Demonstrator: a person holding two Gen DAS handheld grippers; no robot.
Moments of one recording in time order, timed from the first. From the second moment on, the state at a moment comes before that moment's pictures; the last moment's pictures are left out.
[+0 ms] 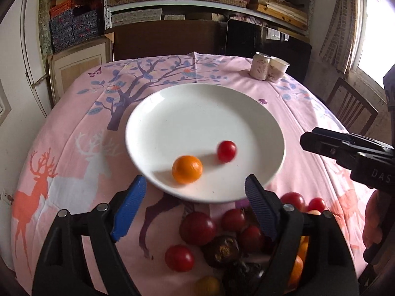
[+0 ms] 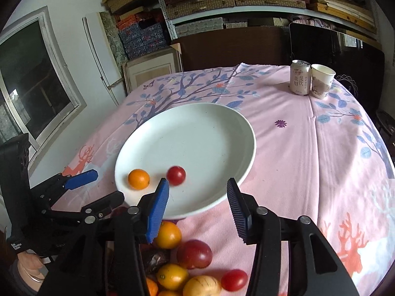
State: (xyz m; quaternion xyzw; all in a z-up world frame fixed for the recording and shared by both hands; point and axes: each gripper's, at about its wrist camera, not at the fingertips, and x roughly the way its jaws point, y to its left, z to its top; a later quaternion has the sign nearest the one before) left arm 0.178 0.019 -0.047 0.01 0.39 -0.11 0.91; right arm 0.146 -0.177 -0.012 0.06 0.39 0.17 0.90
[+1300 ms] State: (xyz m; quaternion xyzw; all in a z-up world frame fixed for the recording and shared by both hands) left arm 0.048 0.026 -0.101 0.06 0.42 -0.08 0.90; right arm -0.045 -0.165 -0.056 0.04 0.39 0.27 0.88
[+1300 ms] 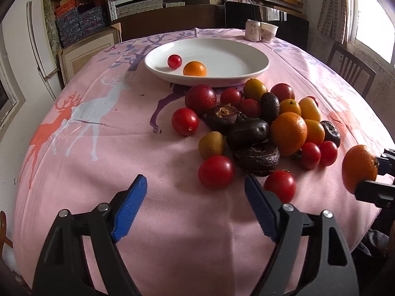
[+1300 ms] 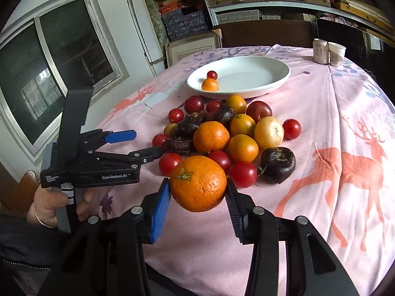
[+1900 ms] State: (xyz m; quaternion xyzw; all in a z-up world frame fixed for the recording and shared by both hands) left arm 0.037 0.029 -0.072 0.04 0.37 -0.11 0.92; right arm -0.038 -0.186 -0.049 0.07 0.38 0.25 0.89
